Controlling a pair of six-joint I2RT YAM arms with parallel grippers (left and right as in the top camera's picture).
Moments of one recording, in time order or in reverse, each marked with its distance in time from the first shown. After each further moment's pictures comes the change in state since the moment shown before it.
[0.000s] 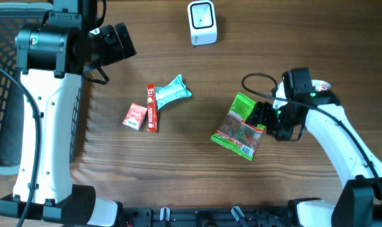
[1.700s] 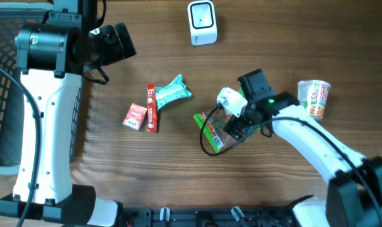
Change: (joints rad) left arm 0.000 0.000 0.000 0.000 0.000 0.000; right arm 0.312 0.092 0.050 0.202 0.265 -1.071
